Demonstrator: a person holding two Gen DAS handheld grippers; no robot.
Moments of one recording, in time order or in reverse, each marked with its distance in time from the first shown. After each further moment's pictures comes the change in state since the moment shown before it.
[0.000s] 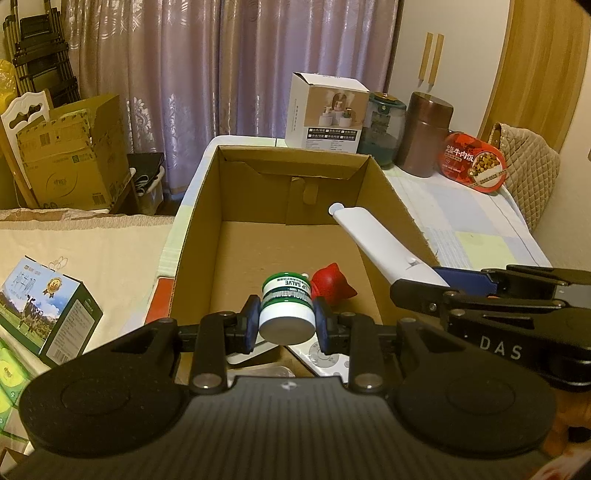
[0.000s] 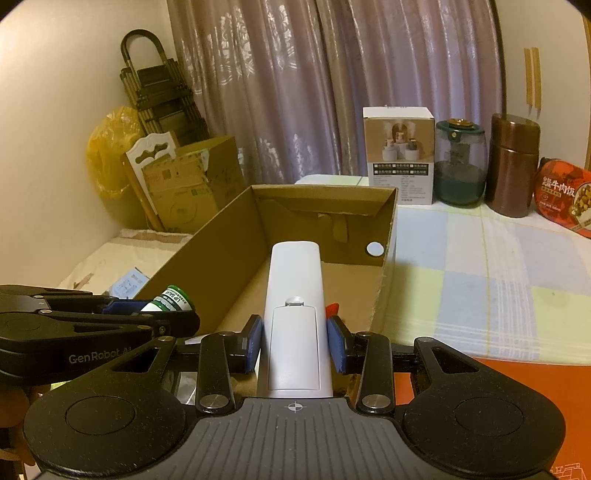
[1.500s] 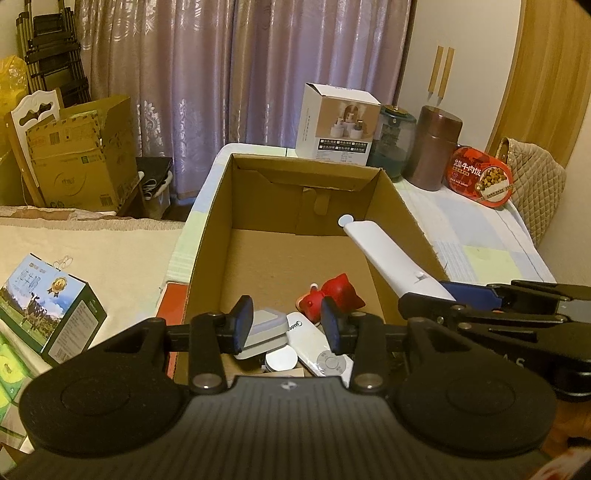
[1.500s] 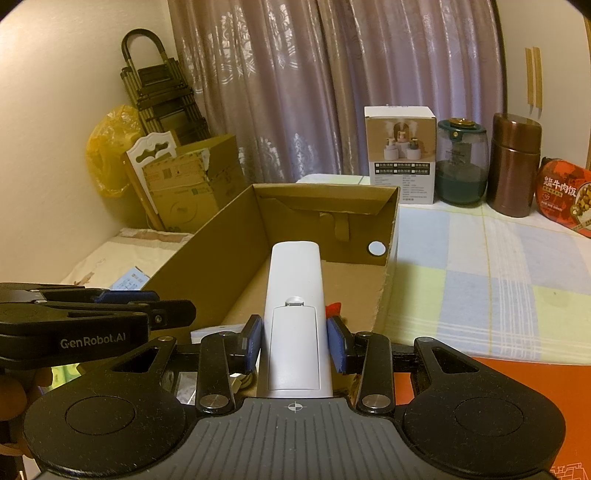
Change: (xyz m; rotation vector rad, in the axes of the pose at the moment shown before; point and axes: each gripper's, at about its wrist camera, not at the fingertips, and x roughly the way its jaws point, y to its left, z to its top) left arm -0.003 0.009 -0.001 -0.033 -0.034 0.016; right arm 0.002 0.000 -0.001 -0.003 0.000 0.002
